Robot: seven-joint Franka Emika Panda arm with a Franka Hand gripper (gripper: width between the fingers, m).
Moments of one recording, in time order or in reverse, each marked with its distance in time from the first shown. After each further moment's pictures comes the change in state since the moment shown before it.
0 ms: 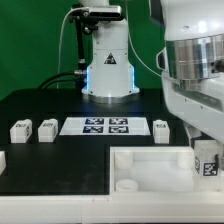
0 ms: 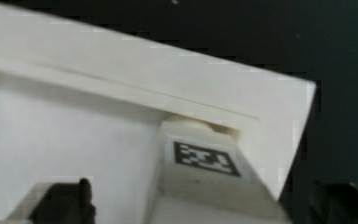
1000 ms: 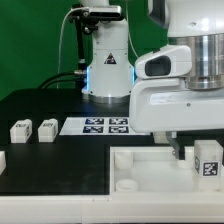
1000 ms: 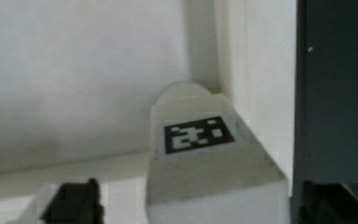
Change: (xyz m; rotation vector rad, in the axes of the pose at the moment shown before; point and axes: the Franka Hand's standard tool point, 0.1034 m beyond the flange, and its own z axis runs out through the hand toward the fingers) arm 0.007 0.000 -0.003 -0.035 0.035 -0.963
